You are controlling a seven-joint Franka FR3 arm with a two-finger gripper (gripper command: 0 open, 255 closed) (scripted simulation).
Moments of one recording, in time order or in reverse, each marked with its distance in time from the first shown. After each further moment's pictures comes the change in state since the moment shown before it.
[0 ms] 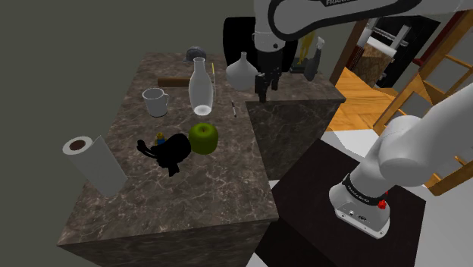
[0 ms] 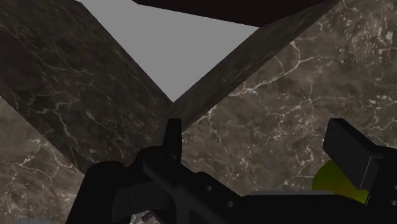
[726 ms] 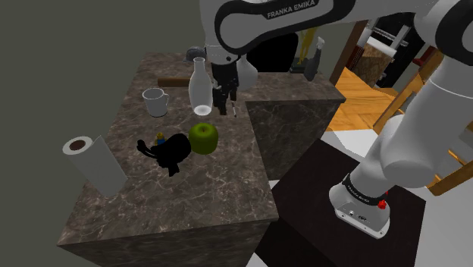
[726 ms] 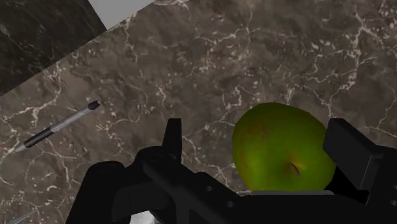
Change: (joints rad) arm 0.089 0.346 0.091 0.299 0.014 0.059 -0.027
